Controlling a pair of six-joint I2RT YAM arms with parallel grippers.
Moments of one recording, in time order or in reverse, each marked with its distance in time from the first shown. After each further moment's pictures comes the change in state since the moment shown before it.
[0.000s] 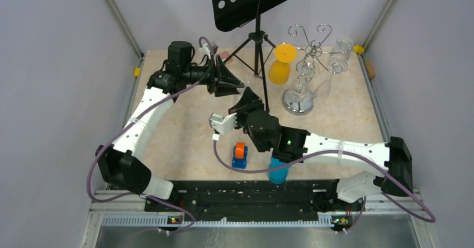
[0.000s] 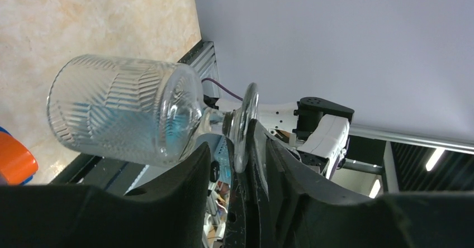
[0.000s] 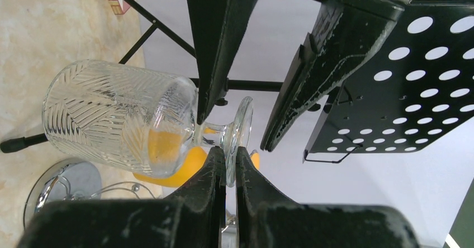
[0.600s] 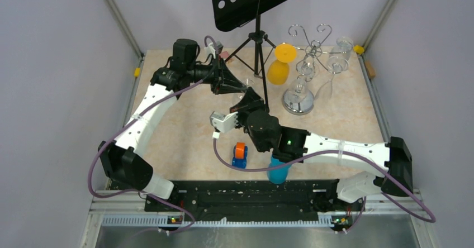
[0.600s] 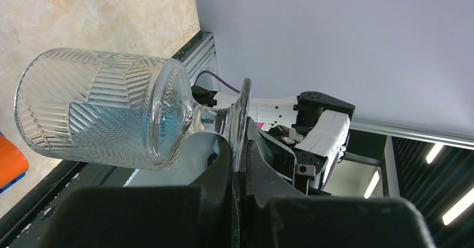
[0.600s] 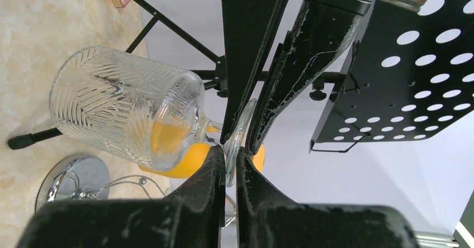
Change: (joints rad) left arm -0.049 0.047 0.079 -0.070 -0.001 0.032; right arm 0.000 0.000 0.000 -0.004 0.032 0.036
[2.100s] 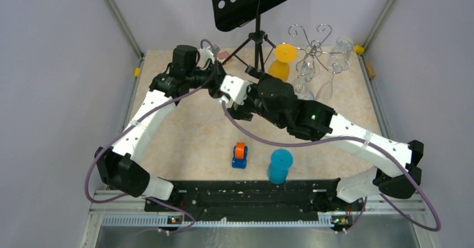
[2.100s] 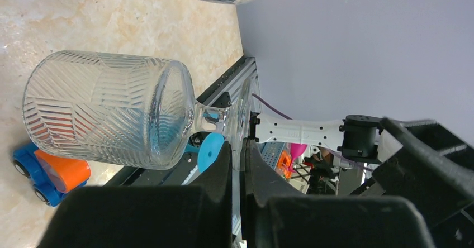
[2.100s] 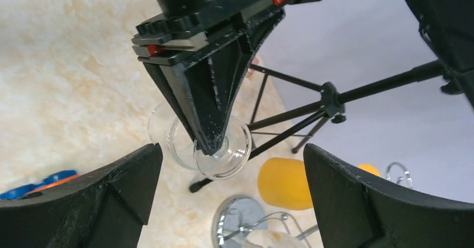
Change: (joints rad) left arm -0.011 -0.060 -0.079 0.001 -0.166 0.125; right arm -0.101 -0.002 0.373 -0.526 -0.402 0.754
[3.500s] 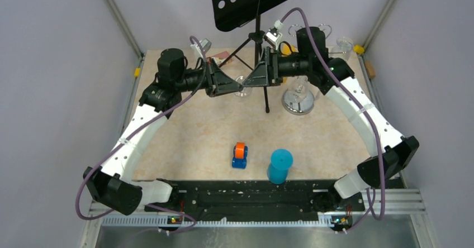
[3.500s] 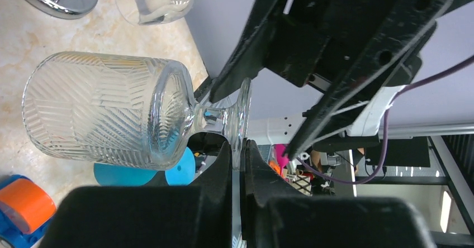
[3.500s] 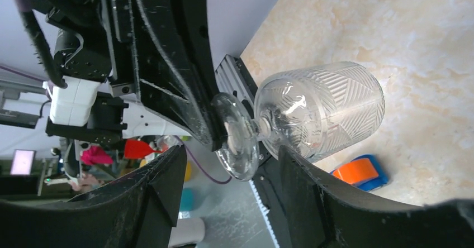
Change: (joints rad) left arm 0.000 -0.160 -0.112 0.256 0.028 -0.123; right arm -0.638 0.151 0.208 -0.182 -1.253 1.199
